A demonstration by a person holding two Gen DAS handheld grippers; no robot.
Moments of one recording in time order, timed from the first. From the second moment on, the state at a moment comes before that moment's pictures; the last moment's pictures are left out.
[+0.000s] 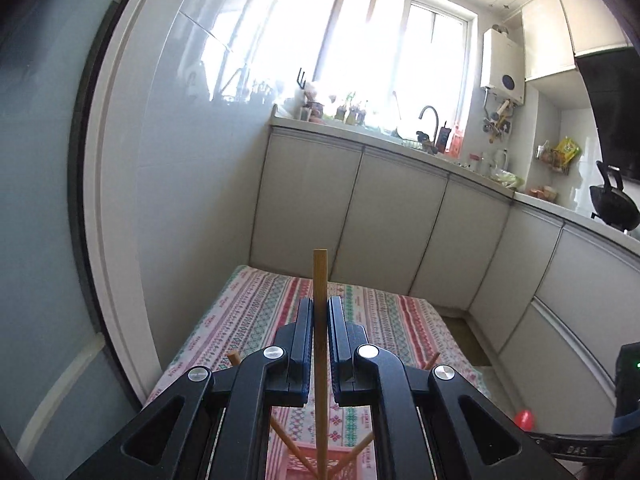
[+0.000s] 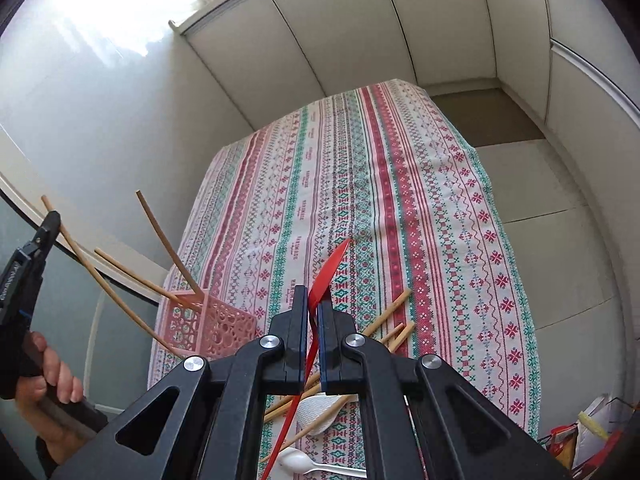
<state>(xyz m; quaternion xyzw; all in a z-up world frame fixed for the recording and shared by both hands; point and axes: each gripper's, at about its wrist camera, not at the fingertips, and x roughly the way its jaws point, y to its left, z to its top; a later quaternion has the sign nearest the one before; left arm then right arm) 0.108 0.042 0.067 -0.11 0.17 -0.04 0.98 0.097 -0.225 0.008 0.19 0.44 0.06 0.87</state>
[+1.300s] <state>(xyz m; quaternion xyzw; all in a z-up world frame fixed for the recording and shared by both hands) 0.109 0.038 0.039 -0.07 0.25 -0.06 0.96 0.096 -0.179 0.053 0.17 0.32 0.08 0.93</state>
